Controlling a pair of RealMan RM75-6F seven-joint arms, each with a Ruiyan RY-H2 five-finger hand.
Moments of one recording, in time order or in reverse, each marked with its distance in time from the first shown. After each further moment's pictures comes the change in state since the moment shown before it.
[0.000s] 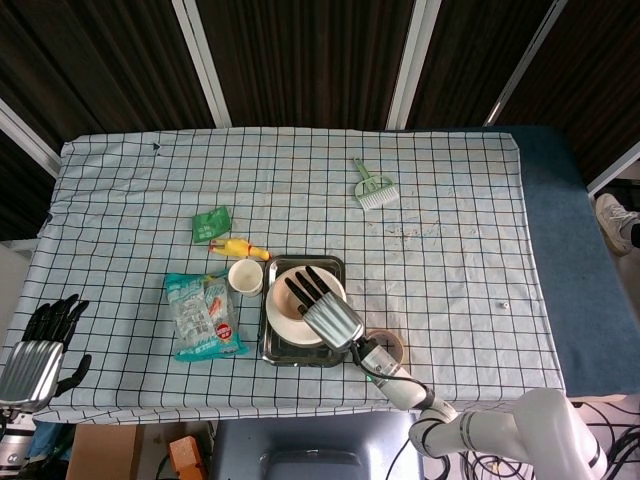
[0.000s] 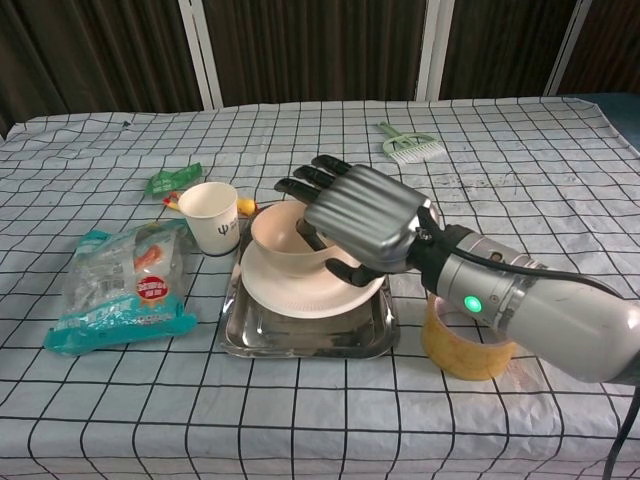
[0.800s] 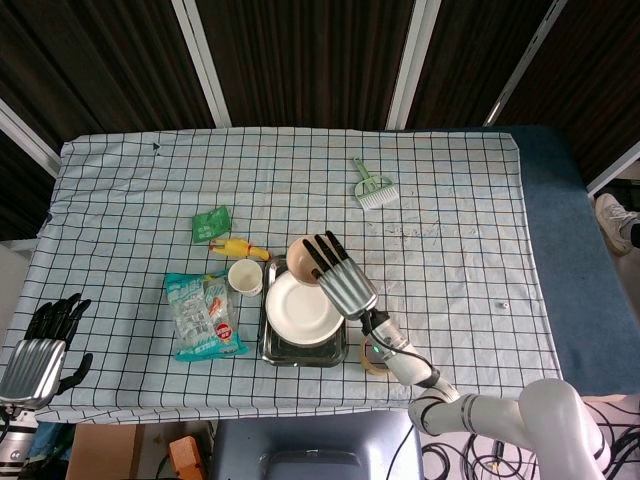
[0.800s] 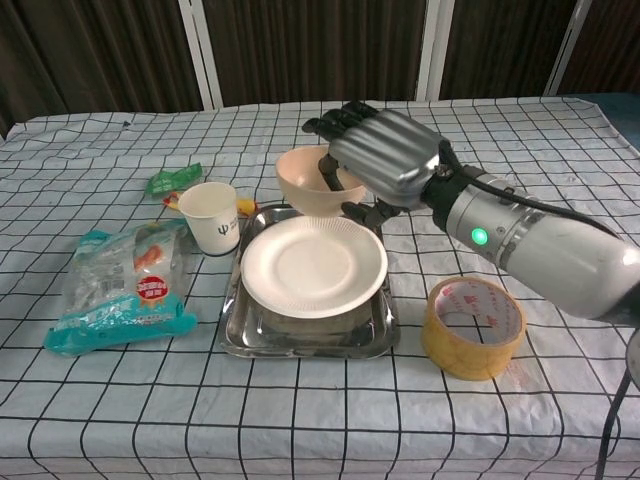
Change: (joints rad) left arm -0.007 -0.005 -0.005 0.001 -0.011 -0.013 0.008; right arm 0.043 0.045 0.056 0.013 0.085 0.034 0.065
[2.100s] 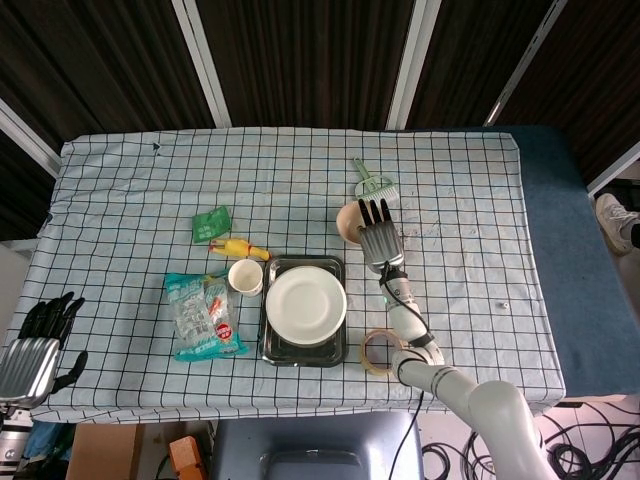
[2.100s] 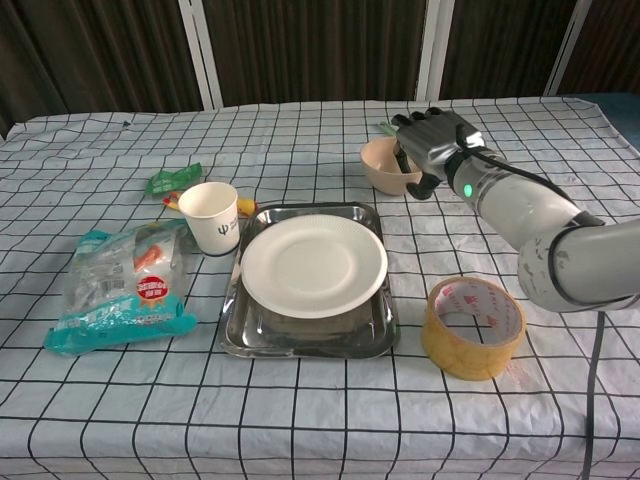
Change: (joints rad) left arm 0.002 0.010 -0.006 0.003 -0.013 -0.005 -0.019; right arm 0.142 -0.218 0.192 0.632 0.312 -0.274 0.078
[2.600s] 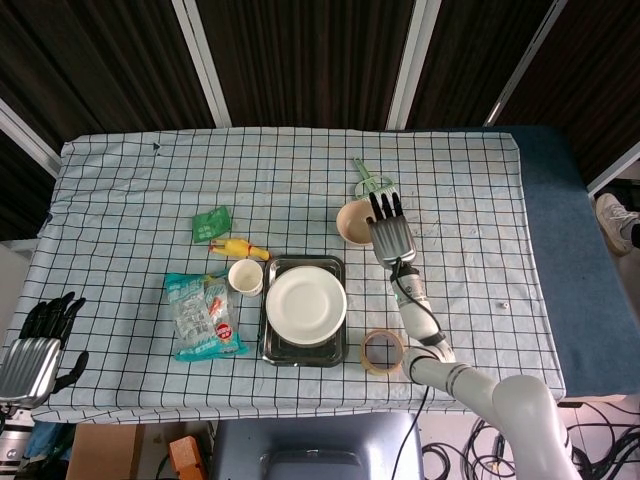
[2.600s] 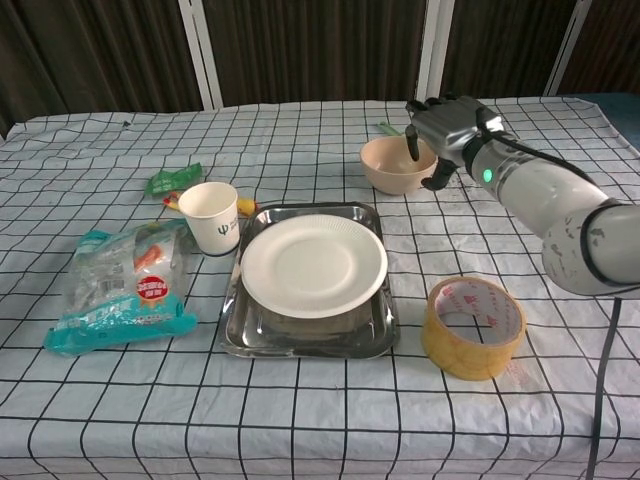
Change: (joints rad) left arm 0.000 -0.004 -0.002 0.000 -0.003 -0.002 0.008; right arm -0.034 0.092 -0.001 -0.149 0.047 0.034 -0.064
